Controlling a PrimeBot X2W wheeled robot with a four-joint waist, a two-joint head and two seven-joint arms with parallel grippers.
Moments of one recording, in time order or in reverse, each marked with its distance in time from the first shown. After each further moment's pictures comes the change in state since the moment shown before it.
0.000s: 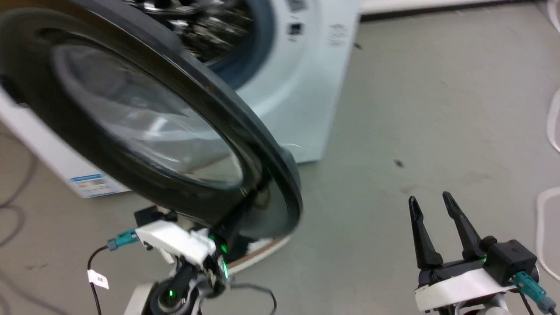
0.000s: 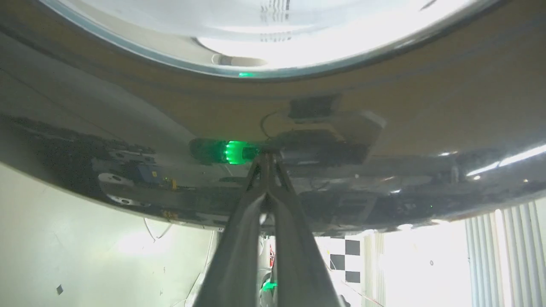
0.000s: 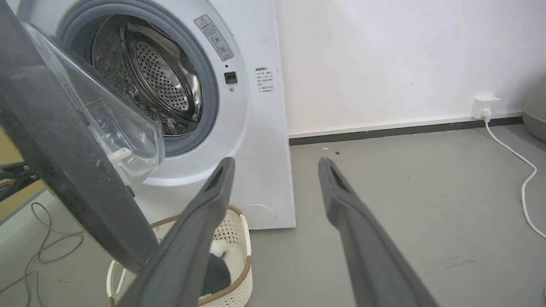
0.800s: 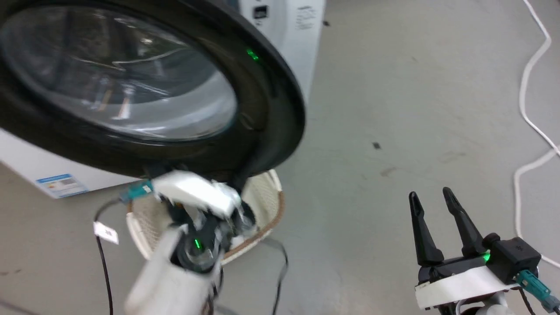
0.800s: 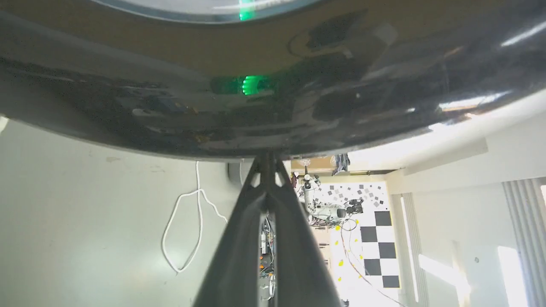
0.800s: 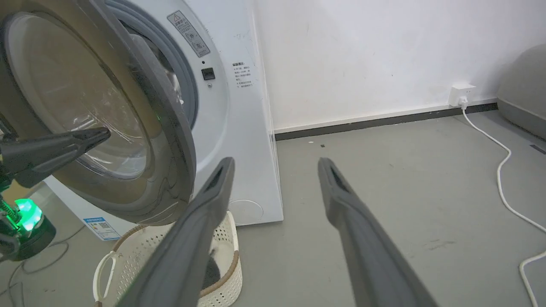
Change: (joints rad) left arm -0.326 0.004 -0.115 0.319 0.028 -0.072 -0.250; right arm -0.008 0.000 0.009 -0.017 0.041 0.000 0.000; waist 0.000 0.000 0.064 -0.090
